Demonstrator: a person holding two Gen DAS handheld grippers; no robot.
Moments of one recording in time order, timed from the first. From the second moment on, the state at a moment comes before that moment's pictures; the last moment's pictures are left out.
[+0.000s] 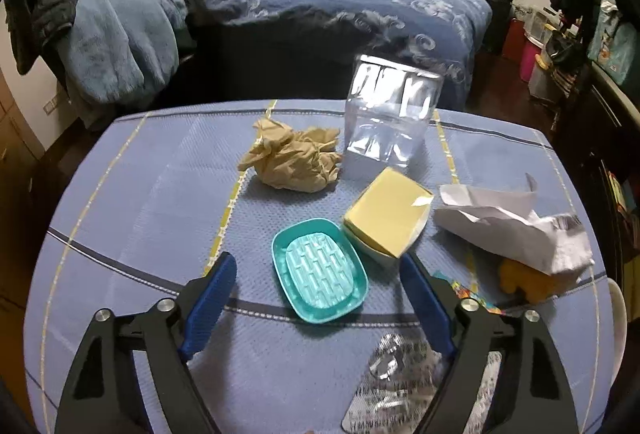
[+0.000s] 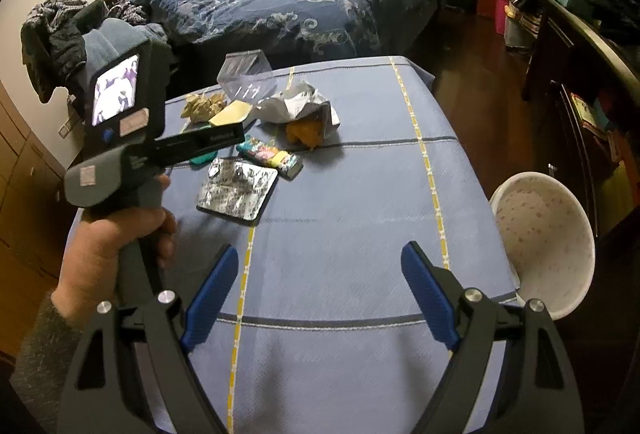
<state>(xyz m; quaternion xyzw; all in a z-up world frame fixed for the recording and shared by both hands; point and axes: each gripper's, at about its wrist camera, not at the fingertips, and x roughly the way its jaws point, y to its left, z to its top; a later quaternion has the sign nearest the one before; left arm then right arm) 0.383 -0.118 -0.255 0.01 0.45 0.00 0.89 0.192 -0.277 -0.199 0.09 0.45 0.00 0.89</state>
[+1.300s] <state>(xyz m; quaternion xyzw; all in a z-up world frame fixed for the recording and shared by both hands) 0.321 -0.001 -0.208 -0.02 0.39 0.01 0.92 0.313 -0.160 -0.261 0.05 0.49 -0.07 0.87</state>
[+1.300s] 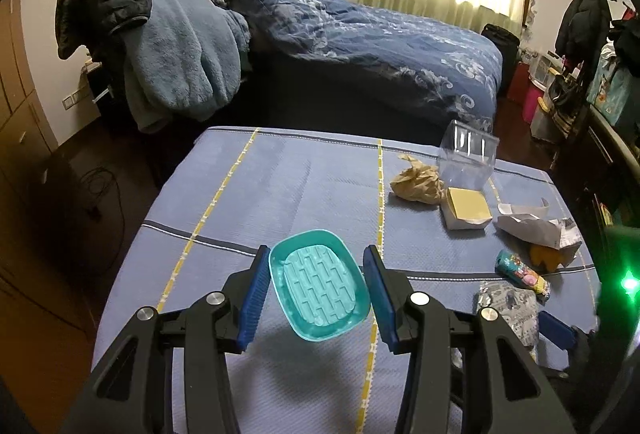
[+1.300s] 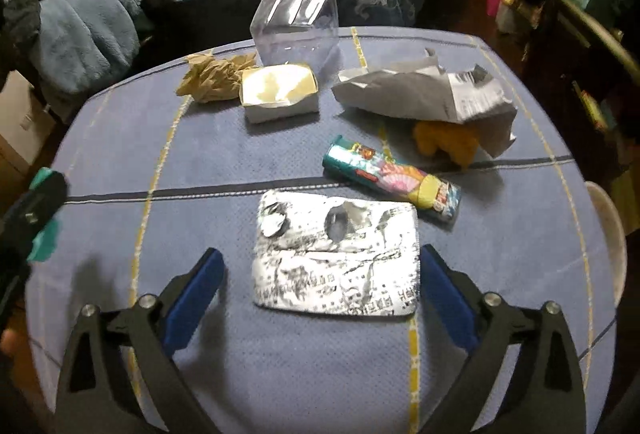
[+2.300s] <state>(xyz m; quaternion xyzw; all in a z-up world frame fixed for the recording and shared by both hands) 0.242 -0.091 -0.156 0.02 0.35 -0.06 0.93 0.178 -0.263 -0.205 0.12 0.46 -0.05 0.88</state>
